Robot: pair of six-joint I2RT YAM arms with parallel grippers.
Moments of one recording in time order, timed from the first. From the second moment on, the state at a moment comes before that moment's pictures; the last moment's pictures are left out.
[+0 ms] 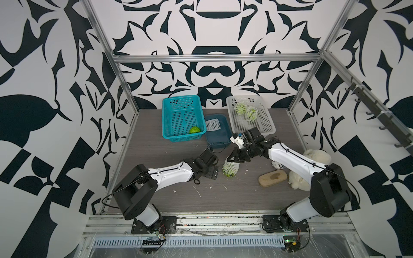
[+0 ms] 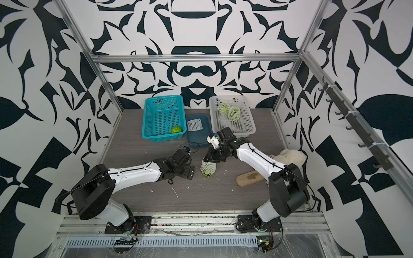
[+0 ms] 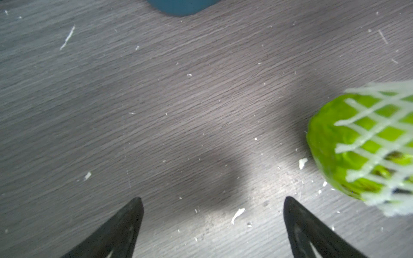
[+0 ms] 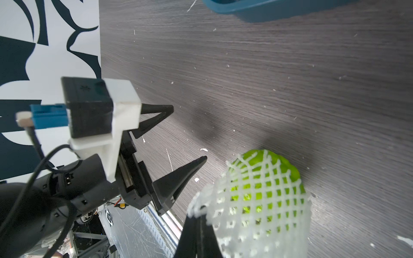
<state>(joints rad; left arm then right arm) -0.88 1.56 0.84 -0.31 -0.17 -0.43 0.48 1.50 1.05 -0.60 -0.64 0.46</state>
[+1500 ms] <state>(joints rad) -0.87 1.43 0.83 -0.29 -0.16 -0.46 0.57 1.44 1.08 -0.75 -0.29 0.41</state>
